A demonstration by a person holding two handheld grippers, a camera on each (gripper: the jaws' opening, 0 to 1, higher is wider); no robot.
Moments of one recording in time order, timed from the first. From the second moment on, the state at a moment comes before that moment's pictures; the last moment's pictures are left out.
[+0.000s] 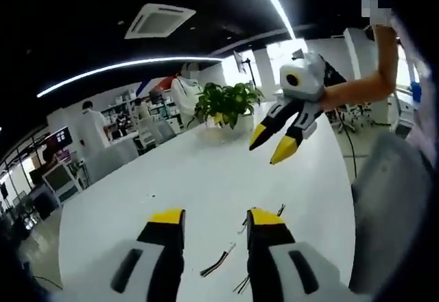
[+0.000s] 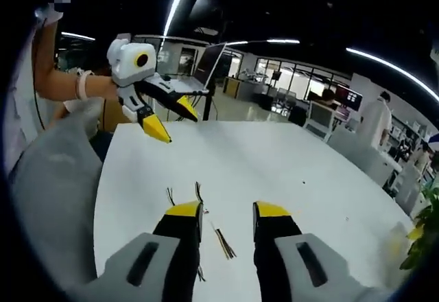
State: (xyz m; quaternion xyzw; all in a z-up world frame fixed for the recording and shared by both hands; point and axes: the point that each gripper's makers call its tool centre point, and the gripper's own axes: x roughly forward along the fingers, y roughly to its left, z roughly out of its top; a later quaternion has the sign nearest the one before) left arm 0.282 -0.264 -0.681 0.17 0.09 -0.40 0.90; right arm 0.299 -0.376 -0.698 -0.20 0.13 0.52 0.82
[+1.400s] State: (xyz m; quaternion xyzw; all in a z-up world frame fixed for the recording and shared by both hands) left arm 0.324 -0.264 -0.803 0.04 0.17 -0.49 0.85; right arm 0.333 -0.353 -0.802 -0.07 0.19 0.61 0.76
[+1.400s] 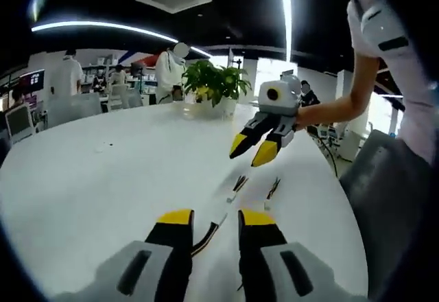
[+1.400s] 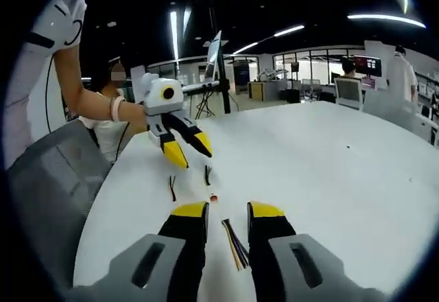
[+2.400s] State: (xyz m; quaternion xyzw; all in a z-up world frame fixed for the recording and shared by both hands) left arm 0.329 -0.283 -0.837 0.05 0.17 -0.55 0.82; right arm 0.322 -0.338 -0.839 -0.06 0.18 0.68 0.71
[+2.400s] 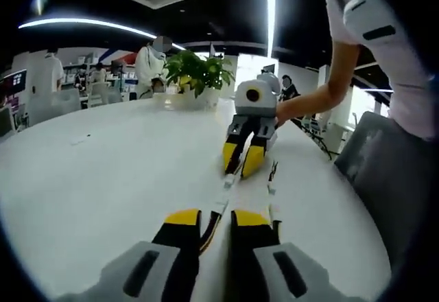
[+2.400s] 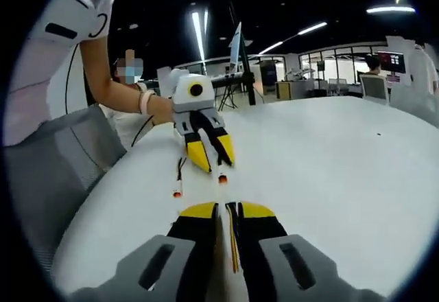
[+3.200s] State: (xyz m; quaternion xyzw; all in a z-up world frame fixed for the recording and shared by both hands) left arm 0.329 -0.291 -0.836 0.04 0.16 -0.57 0.81; right arm 0.325 -0.333 -0.841 -0.06 0.16 0.69 0.71
